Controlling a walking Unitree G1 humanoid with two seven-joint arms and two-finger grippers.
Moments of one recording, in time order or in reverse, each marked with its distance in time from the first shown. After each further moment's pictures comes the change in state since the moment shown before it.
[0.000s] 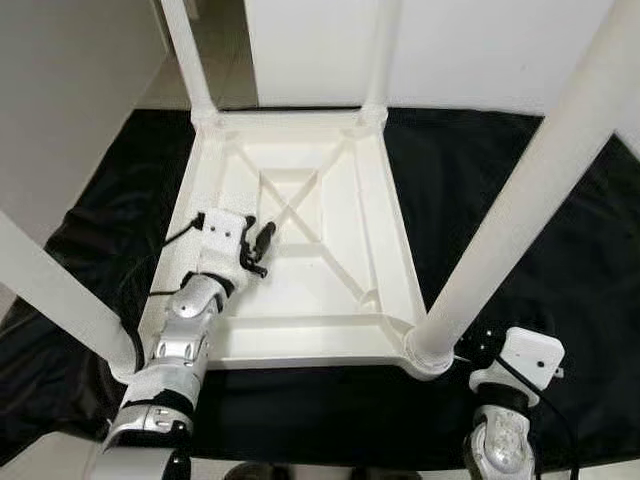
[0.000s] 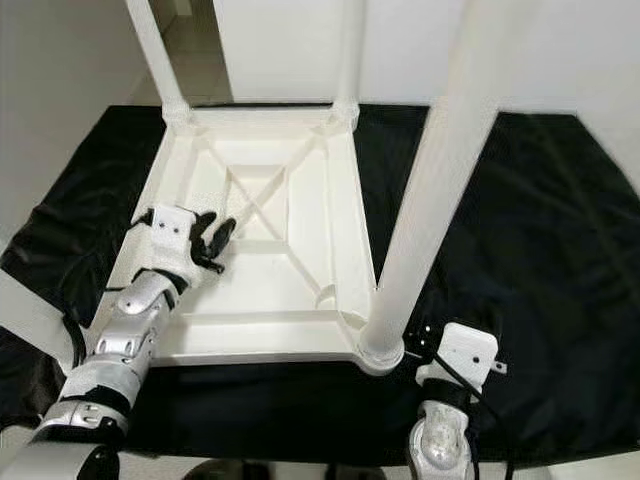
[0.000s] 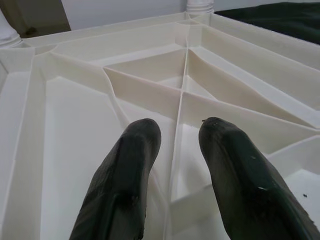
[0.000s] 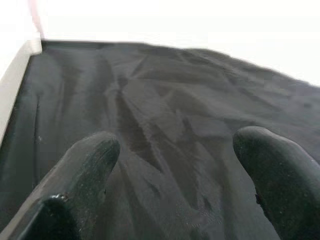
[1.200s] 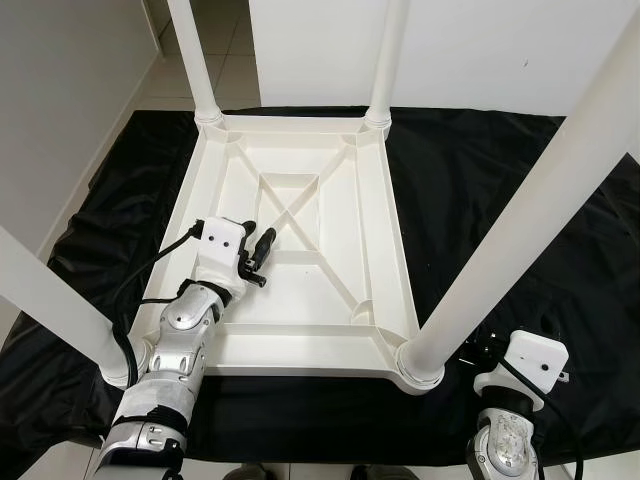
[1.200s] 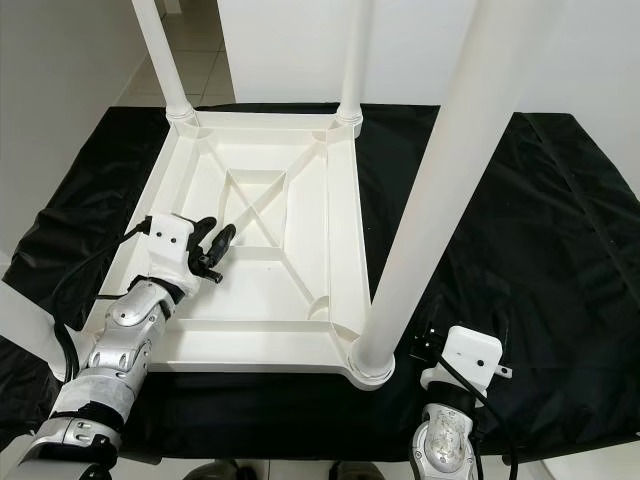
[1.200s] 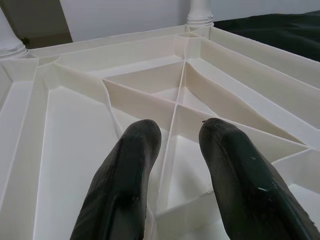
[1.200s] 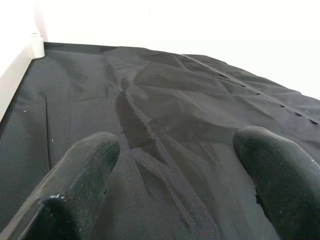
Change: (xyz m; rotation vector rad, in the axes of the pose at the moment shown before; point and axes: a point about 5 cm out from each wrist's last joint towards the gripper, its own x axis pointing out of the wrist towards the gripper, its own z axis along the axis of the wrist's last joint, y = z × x) left arm -0.012 0.004 0.002 0.028 -0.023 -0.007; right arm -0.001 0.001 0.000 -0.007 -0.002 0.002
